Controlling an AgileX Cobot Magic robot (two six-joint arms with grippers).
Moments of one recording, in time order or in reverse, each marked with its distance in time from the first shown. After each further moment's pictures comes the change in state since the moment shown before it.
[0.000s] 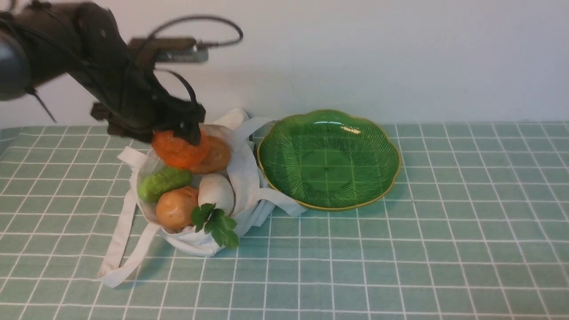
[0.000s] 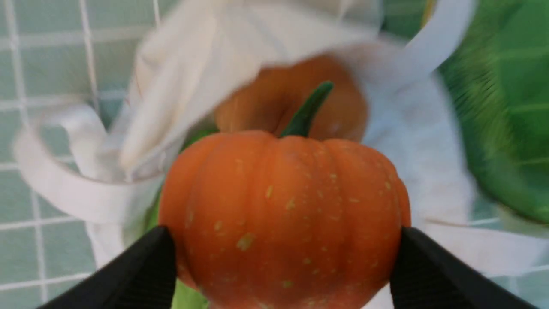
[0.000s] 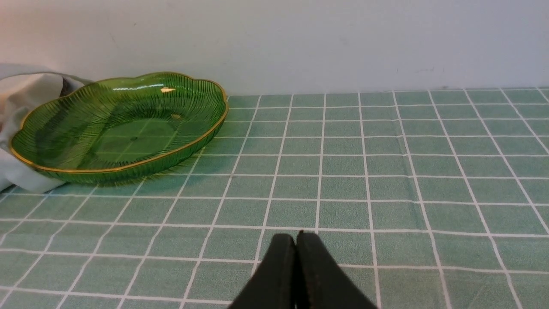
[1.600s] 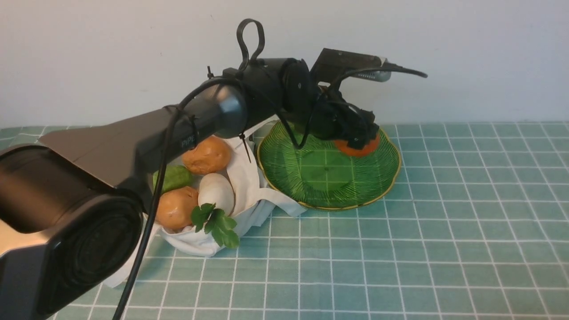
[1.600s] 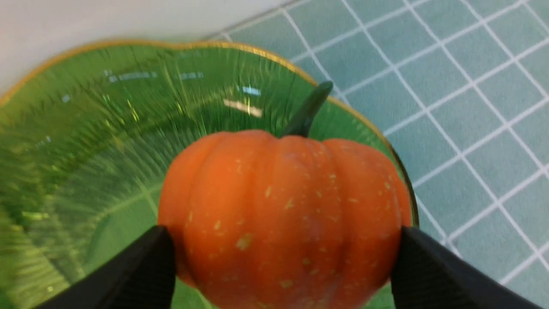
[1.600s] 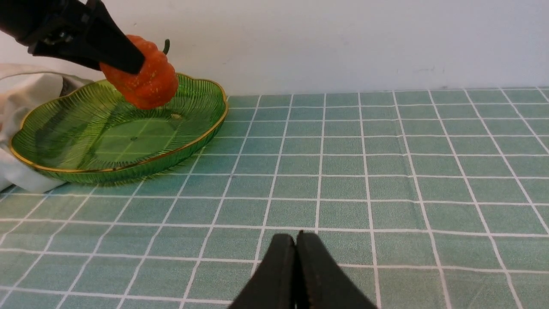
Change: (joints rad) right arm 0.000 0.000 0.000 0.000 0.000 0.000; left arm -0.388 0.482 -0.382 -0.176 -0.327 0.159
